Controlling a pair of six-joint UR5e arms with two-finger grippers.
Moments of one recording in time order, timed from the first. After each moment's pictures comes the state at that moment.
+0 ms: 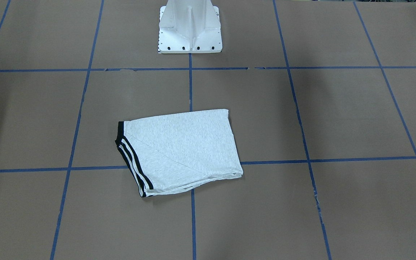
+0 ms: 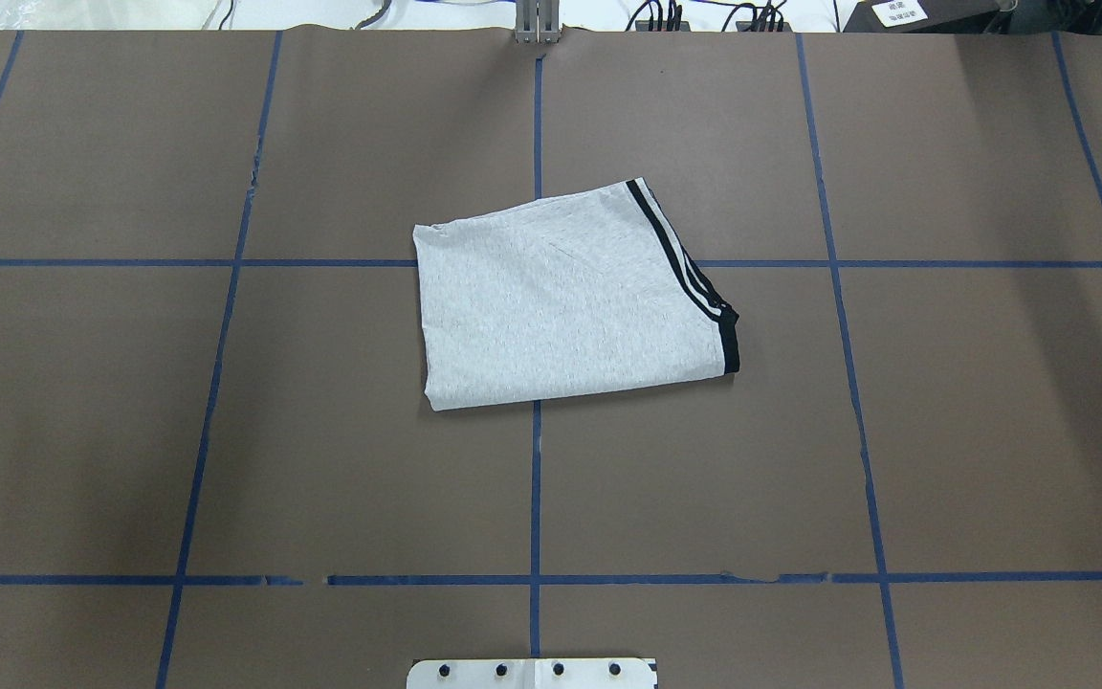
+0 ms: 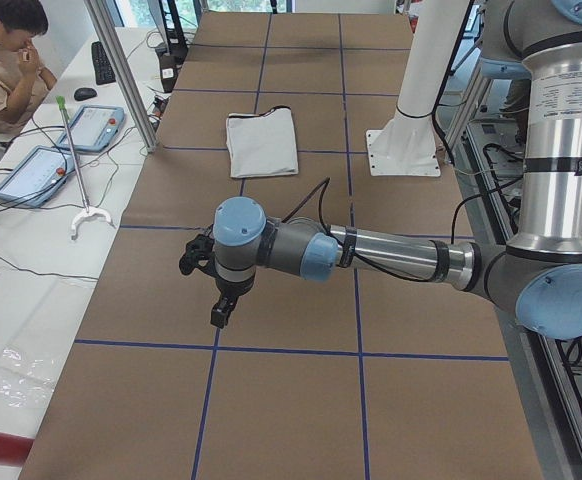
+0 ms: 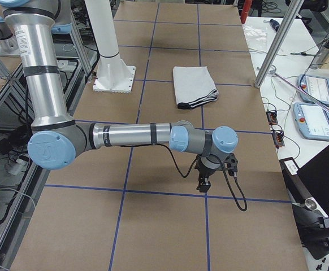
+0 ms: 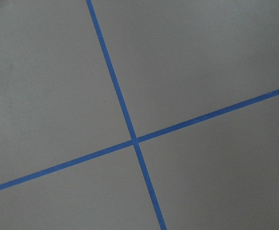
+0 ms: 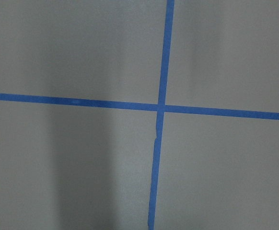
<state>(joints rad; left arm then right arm) -1.58 -1.55 -1.73 -1.69 -2.35 0.16 1.52 -1.42 1.49 -1.76 2.35 -0.11</state>
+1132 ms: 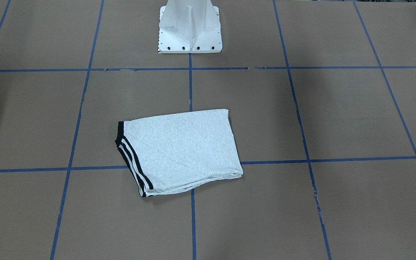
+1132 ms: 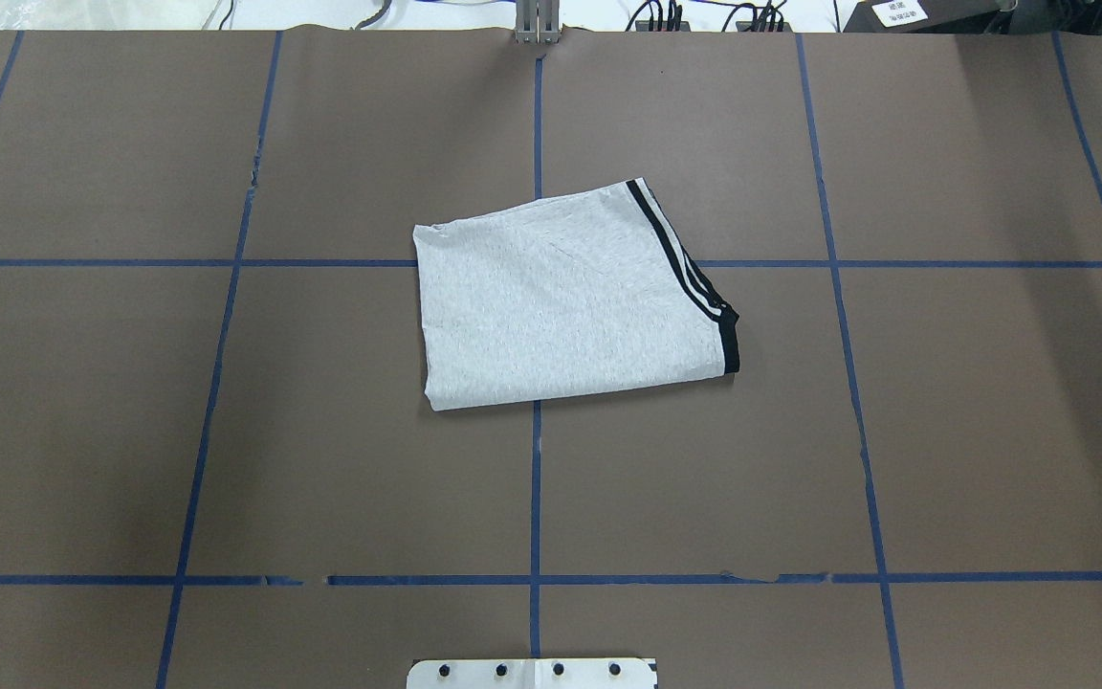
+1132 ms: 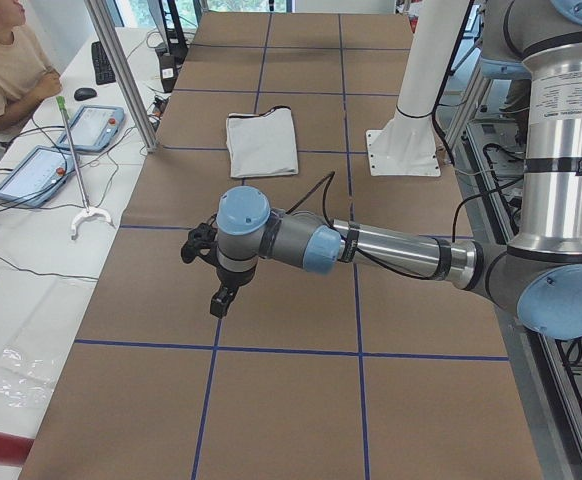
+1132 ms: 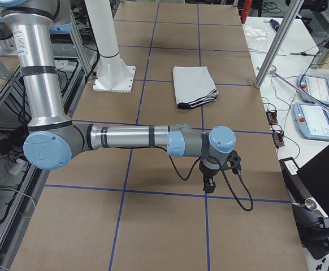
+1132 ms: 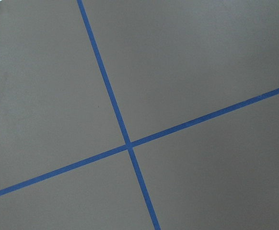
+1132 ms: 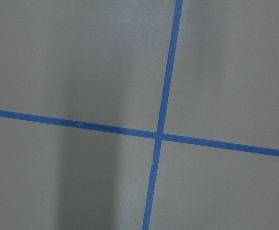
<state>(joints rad) -1.58 -1.54 -1.78 -1.70 -2.35 0.16 1.55 -1.42 1.48 -1.62 2.36 -0.11</state>
